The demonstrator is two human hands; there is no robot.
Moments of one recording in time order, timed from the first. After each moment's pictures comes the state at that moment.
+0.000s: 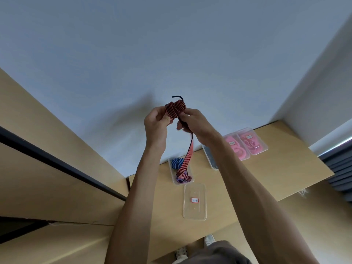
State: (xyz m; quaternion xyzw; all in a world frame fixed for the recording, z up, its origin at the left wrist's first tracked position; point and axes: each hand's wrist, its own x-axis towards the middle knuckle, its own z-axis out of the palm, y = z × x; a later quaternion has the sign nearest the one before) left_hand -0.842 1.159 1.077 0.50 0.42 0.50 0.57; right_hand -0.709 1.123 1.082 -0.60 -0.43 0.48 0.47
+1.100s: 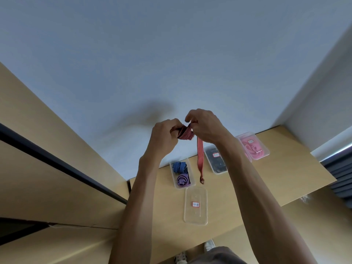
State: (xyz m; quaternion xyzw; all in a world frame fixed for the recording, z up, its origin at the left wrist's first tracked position) left_hand -0.859 1.158 1.074 0.83 0.40 0.29 0.27; right_hand -0.696 1.108 1.112 -0.73 -0.63 0.18 0.22
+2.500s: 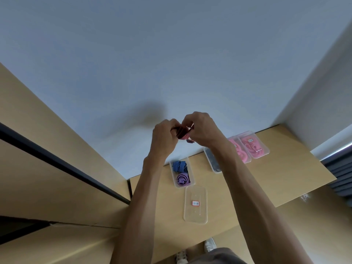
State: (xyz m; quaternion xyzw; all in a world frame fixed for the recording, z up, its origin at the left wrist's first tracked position) left_hand -0.852 1.159 1.057 0.81 0.44 0.31 0.23; right_hand -0.706 1.103 1.103 -0.70 -0.64 0.18 0.25
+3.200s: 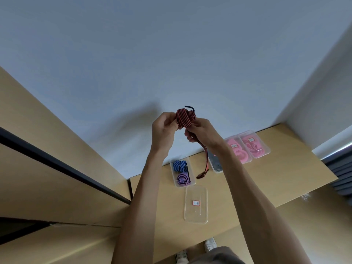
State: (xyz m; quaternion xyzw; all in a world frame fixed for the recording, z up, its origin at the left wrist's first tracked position) left_hand -0.842 1.156 1.066 0.57 0.38 0.46 0.57; right_hand -0.697 1.101 1.069 -0.59 -0.45 0.47 0.47
